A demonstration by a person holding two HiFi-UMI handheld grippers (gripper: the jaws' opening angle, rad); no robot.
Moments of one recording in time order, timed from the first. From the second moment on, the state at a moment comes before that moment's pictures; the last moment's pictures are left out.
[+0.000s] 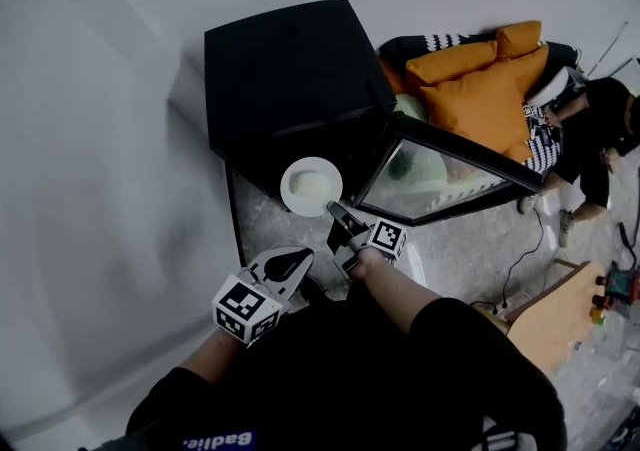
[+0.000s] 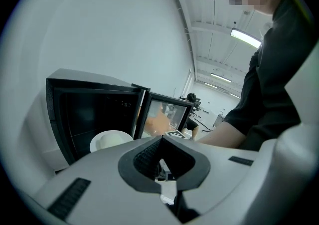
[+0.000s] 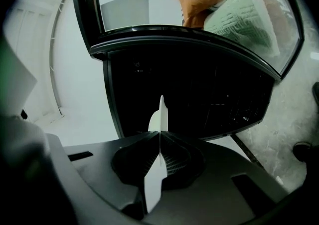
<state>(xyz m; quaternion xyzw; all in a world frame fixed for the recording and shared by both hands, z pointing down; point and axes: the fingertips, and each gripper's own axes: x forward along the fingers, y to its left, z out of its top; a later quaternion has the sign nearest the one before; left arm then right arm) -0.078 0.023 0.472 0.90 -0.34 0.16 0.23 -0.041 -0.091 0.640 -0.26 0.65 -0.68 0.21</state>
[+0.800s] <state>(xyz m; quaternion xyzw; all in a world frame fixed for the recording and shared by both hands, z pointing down) -0.074 0.026 0.461 0.91 -0.34 0.13 0.22 -0.010 -0.067 0.503 -0.21 0.67 -0.67 0.24</state>
